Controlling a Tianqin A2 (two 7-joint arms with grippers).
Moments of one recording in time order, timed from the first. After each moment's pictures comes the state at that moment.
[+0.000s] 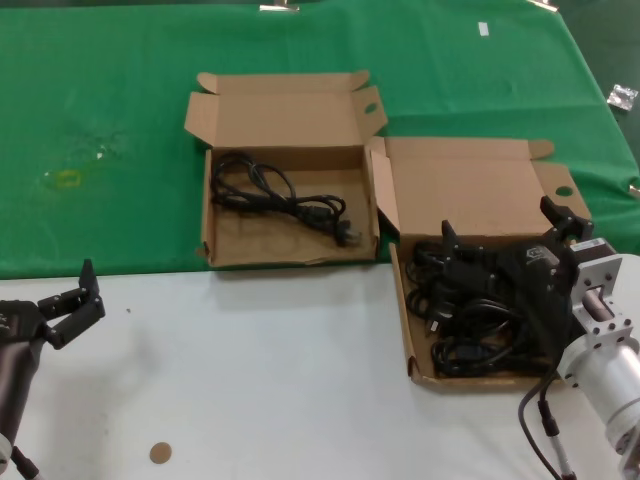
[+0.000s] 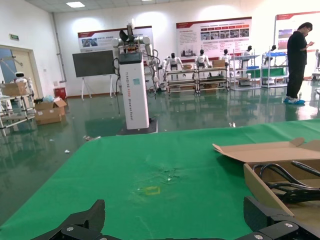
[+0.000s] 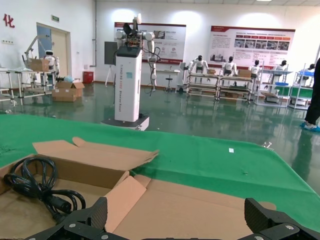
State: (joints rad) left arm 0.00 -0.30 1.60 -1.60 -1.80 0.00 0.00; right arm 0.04 0.30 -1.61 1.56 1.79 -0.03 0.00
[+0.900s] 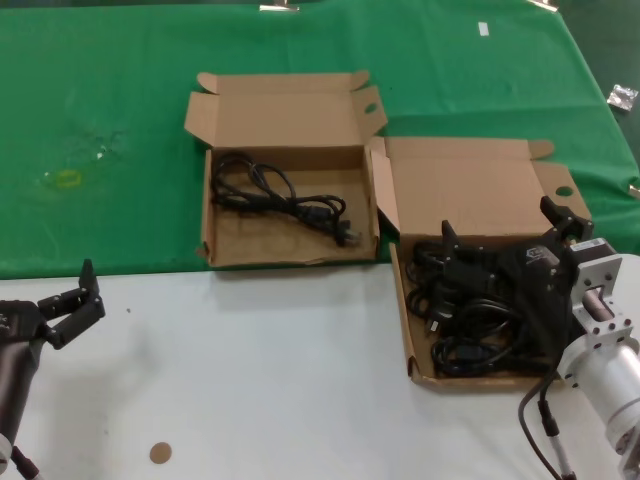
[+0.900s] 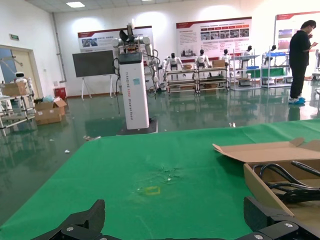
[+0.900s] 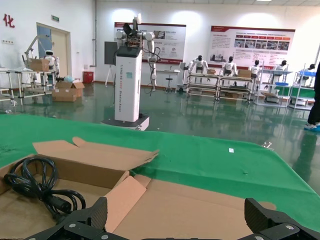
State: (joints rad) left arm 0.00 -0.30 1.60 -1.60 -1.80 0.00 0.00; right arm 0.04 0.30 -1.61 1.56 1.79 -0.03 0.00
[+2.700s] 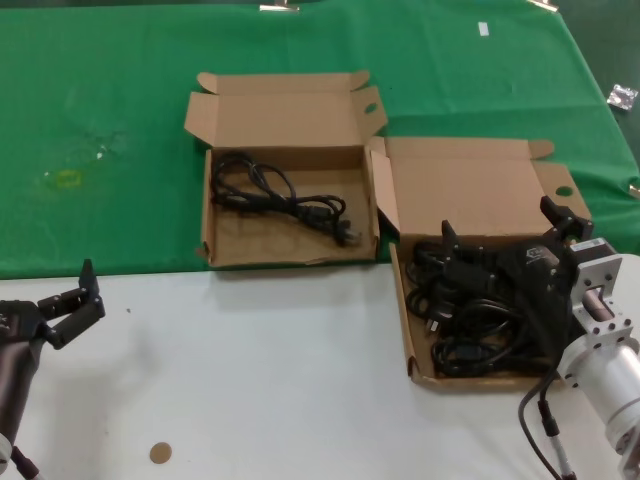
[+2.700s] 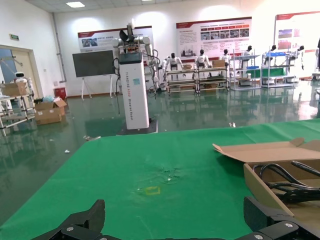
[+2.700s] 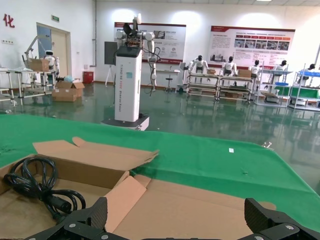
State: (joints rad) left arm 0.00 -0.30 1.60 -1.60 -1.80 0.00 0.00; right arm 0.04 0.30 -1.61 1.56 1.79 -0.03 0.00
